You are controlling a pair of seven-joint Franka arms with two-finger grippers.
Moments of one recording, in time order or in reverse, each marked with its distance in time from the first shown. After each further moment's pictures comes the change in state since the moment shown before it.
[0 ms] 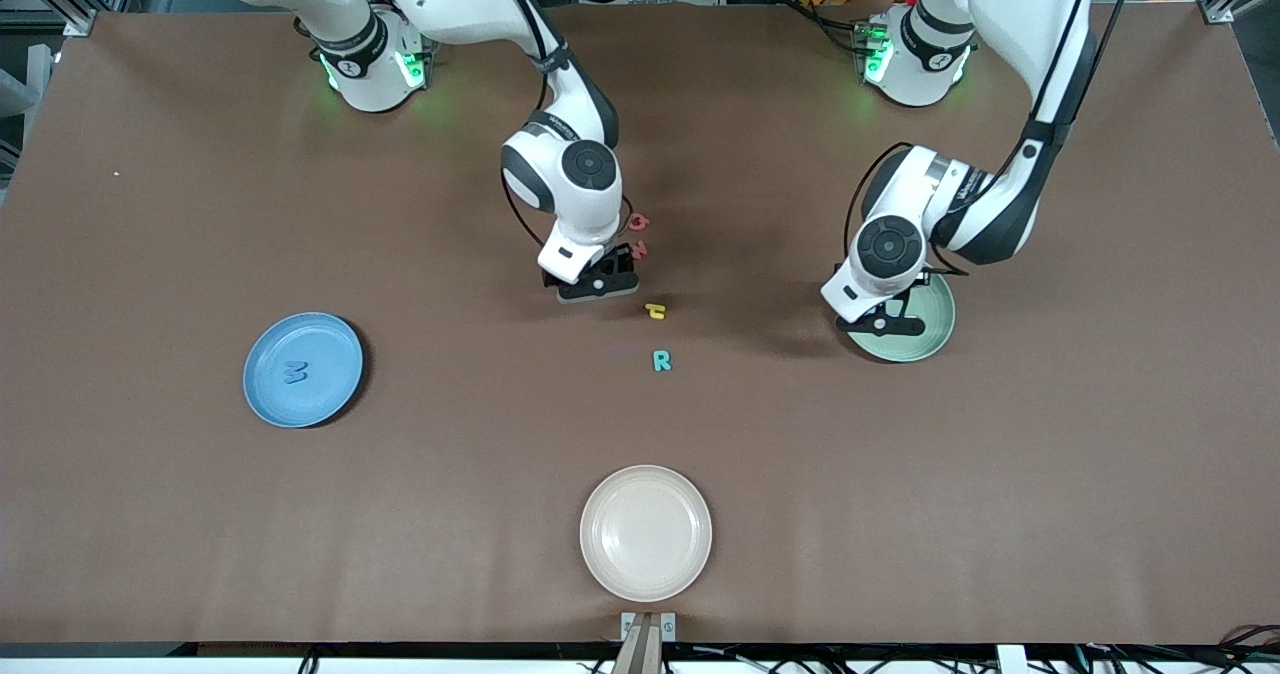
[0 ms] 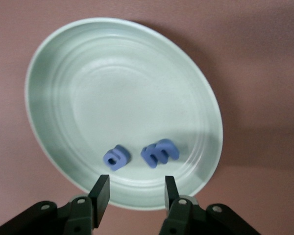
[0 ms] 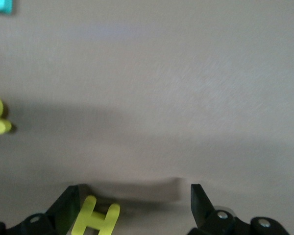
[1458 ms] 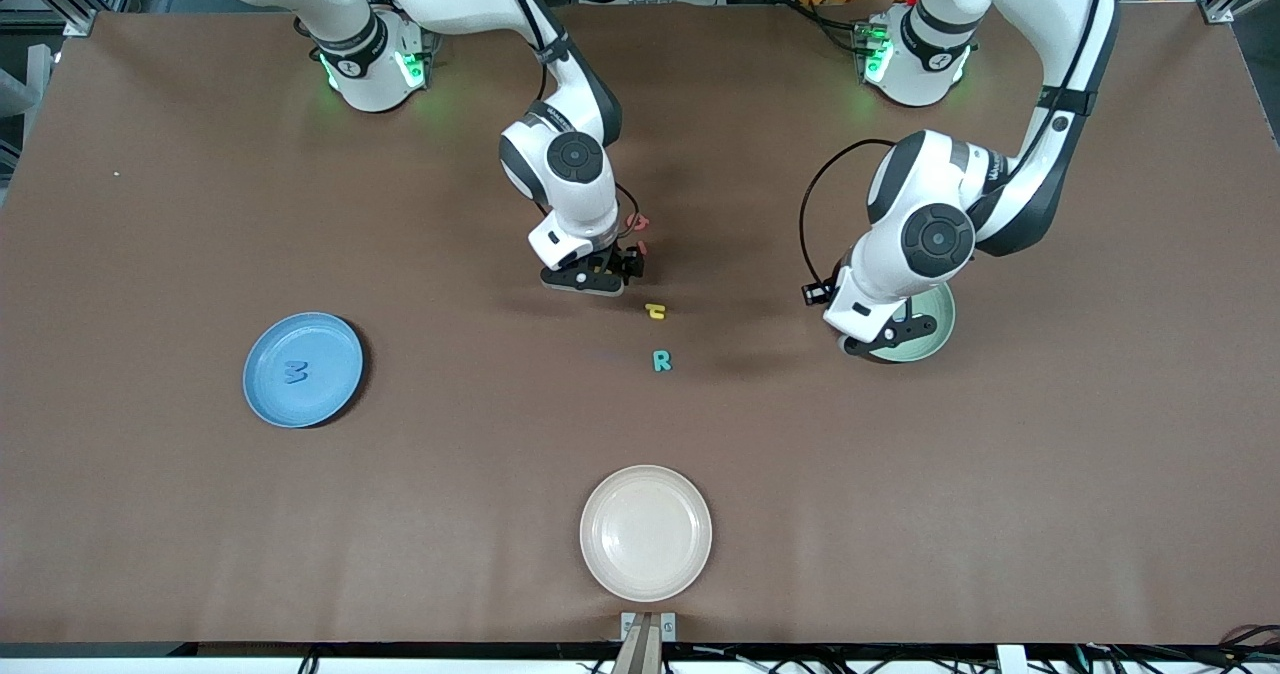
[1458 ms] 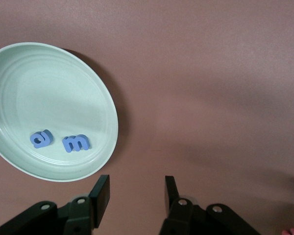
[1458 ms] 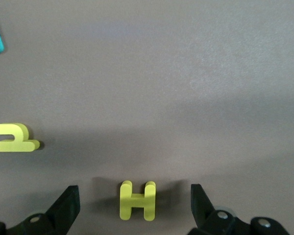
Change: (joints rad) left arm -0.003 -0.004 -0.020 0.180 -0.308 -0.011 -0.204; right arm 0.008 -0.023 0.027 -0.042 0.144 0.063 0.276
